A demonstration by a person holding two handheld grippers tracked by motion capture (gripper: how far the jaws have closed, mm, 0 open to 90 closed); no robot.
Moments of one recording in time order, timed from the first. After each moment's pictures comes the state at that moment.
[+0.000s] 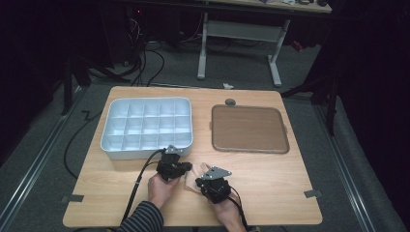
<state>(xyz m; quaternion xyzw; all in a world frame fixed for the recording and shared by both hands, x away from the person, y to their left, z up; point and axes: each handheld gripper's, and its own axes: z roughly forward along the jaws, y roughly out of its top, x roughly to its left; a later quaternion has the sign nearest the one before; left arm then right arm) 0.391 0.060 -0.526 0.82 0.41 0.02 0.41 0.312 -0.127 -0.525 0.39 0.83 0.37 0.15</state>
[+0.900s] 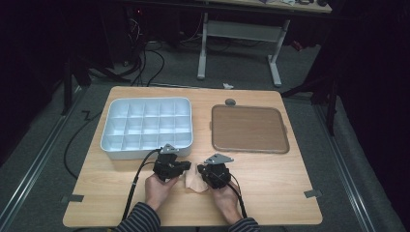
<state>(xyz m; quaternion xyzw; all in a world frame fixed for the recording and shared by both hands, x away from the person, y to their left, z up) 0.384 0.069 -0.510 0.81 0.40 0.01 0.43 0.347 -0.130 -0.517 0.44 0.80 0.38 0.16</state>
